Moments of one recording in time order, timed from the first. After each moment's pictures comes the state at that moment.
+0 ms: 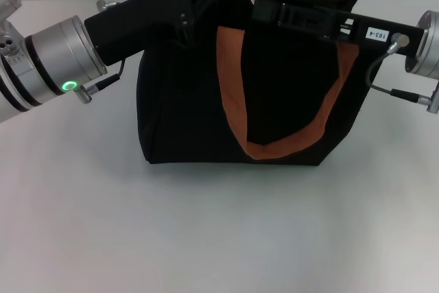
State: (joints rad) left arm -0.68 -2.08 0.87 0.37 1.37 1.54 -1.04; right arm 0.65 2.07 -0.82 -0.56 -1.59 -1.58 1.82
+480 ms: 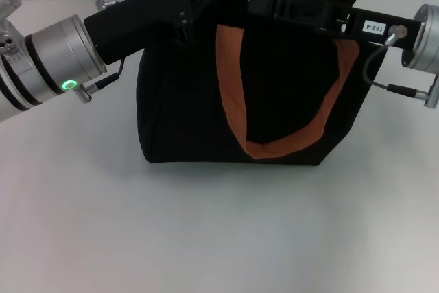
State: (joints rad) left arm -0.68 -2.08 0.87 0.37 1.37 1.53 -1.04; right arm 0.67 2.07 -0.82 -0.56 -1.58 -1.58 1.87
